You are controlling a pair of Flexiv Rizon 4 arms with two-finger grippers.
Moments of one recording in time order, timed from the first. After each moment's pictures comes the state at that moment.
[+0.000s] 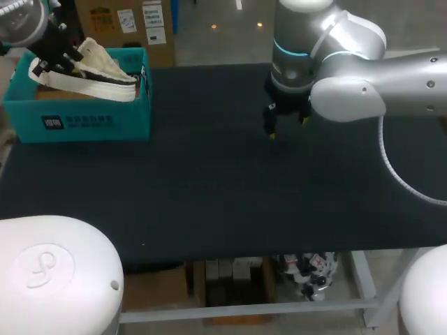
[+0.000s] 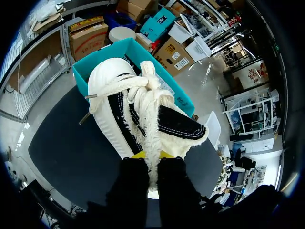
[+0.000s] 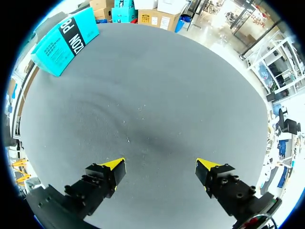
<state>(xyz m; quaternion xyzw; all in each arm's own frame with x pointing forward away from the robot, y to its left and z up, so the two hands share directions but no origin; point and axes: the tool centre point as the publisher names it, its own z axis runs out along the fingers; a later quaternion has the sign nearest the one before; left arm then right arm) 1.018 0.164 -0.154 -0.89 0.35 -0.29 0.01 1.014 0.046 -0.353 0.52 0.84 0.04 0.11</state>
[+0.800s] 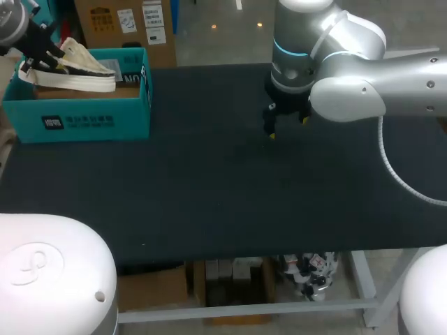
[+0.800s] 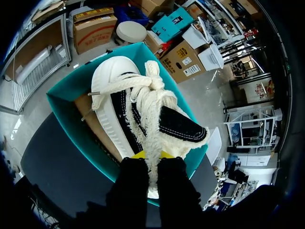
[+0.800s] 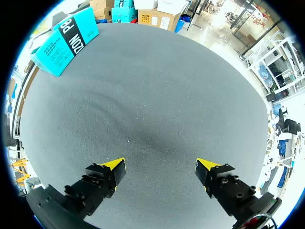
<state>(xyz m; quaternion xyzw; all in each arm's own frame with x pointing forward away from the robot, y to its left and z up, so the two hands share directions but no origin) 1.113 0.234 -0.209 -0.91 0.30 -0.29 -0.02 1.014 0.046 -0.353 0.52 0.84 0.04 0.11</state>
